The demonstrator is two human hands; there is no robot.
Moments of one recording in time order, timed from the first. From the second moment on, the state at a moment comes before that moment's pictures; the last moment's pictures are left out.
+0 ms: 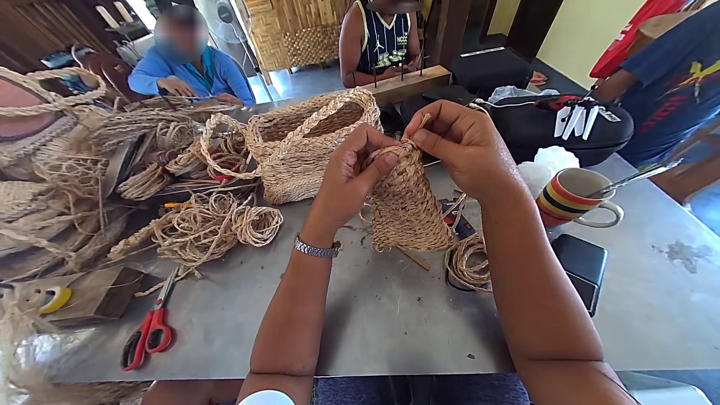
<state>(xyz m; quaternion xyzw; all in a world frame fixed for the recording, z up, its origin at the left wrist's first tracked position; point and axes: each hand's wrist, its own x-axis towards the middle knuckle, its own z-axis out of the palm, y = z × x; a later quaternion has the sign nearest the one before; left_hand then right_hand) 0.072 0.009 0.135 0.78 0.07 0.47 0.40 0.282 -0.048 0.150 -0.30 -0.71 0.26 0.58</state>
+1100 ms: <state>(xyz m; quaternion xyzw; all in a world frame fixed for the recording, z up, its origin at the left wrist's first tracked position) 0.071 0.005 0.137 0.81 0.07 0.42 0.41 0.280 -0.050 0.151 -0.27 -0.68 0.28 0.62</state>
